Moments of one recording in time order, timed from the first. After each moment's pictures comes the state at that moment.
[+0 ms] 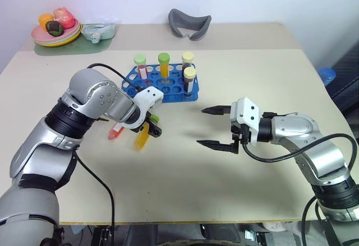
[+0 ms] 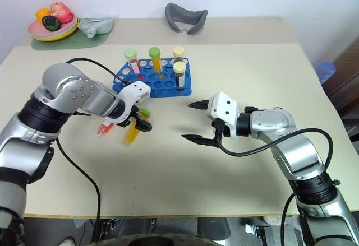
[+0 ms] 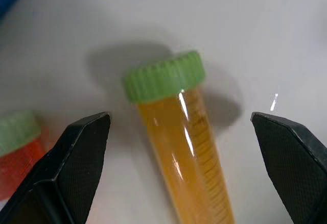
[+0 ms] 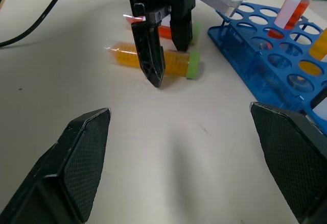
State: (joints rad) left arm -1.07 0.71 -0.52 0.05 -1.18 1.61 0.06; right arm -0.36 -0.72 0.12 -0.40 0.40 0.44 0.98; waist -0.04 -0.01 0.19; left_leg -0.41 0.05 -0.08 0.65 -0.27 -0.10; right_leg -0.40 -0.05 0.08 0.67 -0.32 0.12
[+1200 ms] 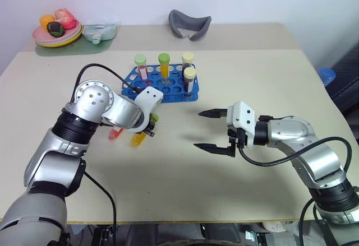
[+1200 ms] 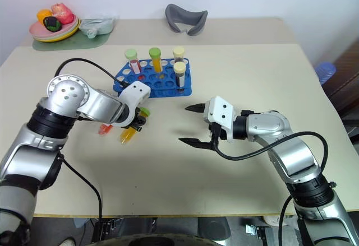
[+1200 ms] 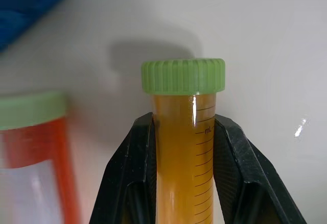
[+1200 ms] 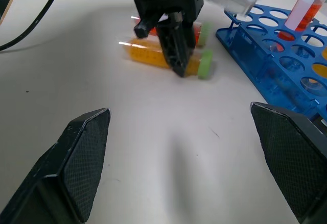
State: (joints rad) left arm -0.95 0.64 -0.30 0.01 -1.51 1.60 0.68; right arm -0.34 -0.71 0.15 -0.43 0.39 0.44 0.97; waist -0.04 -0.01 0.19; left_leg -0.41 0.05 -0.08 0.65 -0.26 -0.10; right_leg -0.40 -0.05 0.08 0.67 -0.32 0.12
